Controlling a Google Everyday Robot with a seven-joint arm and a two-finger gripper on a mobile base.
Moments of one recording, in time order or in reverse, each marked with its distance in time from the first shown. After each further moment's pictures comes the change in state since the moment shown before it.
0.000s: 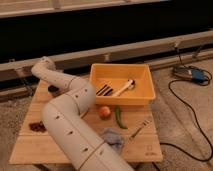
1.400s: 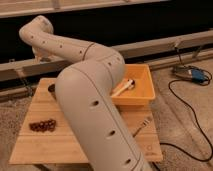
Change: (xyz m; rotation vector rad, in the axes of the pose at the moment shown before) arm -0.044 -0.011 -0.267 -0.191 0.001 0.006
